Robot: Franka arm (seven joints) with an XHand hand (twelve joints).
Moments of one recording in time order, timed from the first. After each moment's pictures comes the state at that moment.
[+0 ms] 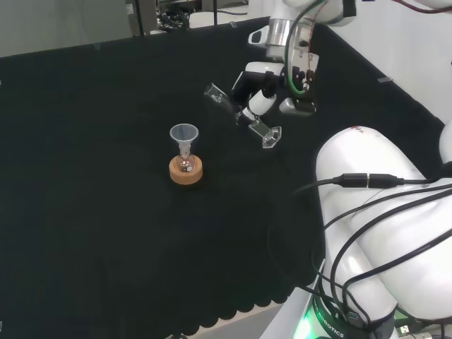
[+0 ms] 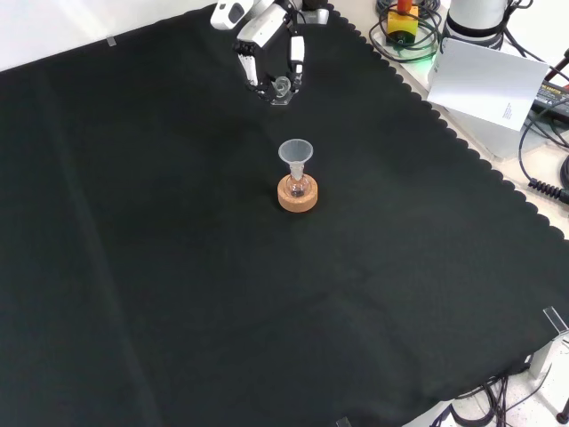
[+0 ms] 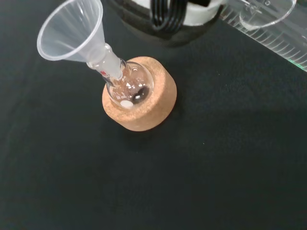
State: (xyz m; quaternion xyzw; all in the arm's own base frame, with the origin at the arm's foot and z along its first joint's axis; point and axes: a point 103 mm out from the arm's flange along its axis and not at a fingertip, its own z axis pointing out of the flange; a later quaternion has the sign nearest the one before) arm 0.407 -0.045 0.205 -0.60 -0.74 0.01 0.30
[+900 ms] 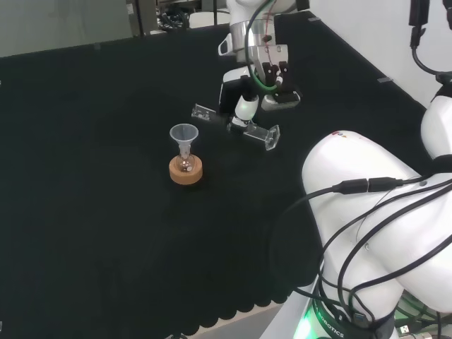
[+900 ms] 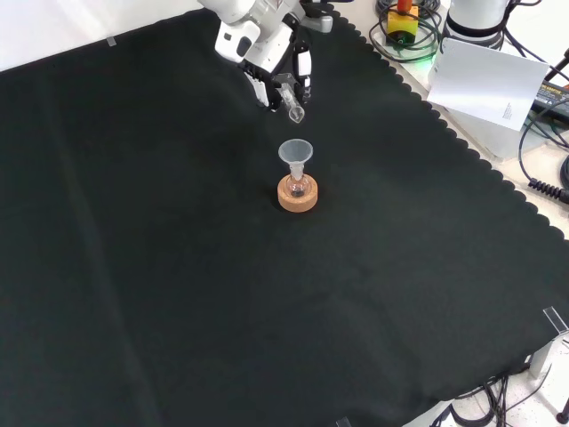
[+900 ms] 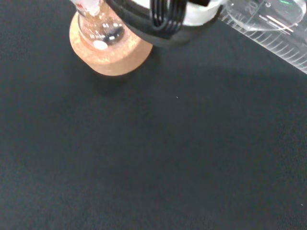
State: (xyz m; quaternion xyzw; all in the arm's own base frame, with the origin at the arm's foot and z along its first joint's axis) arm 0.412 -0.016 0.207 -0.59 -0.74 0.17 0.27
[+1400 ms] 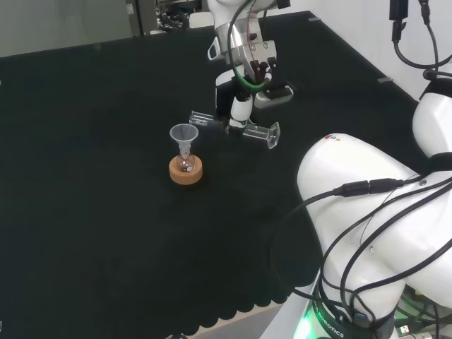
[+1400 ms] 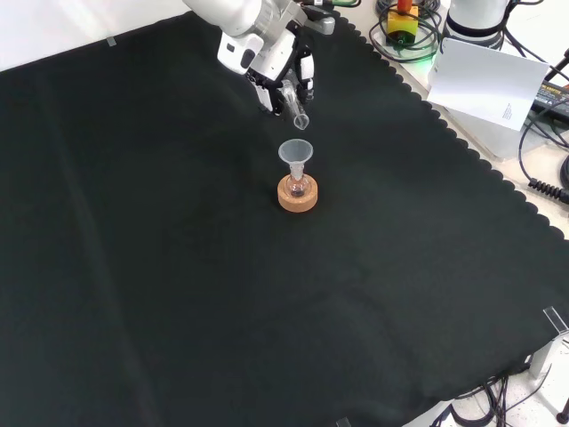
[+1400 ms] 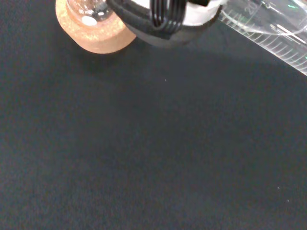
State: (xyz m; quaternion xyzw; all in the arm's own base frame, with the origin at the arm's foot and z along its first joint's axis) arm 0.413 -0.006 0.211 -0.58 -0.73 0.23 0.26
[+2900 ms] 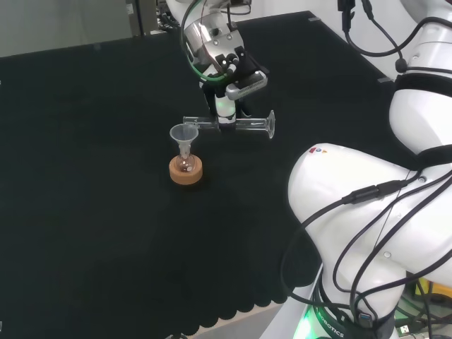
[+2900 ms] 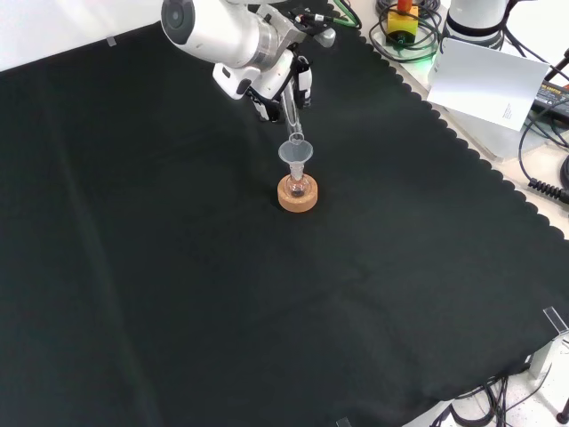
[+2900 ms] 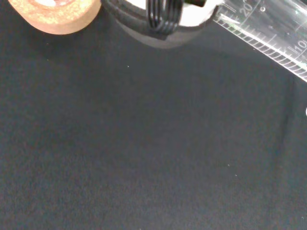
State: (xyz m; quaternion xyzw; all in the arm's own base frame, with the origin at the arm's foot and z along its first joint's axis) arm 0.433 0.023 0.224 -0.62 -0.67 0.36 0.22
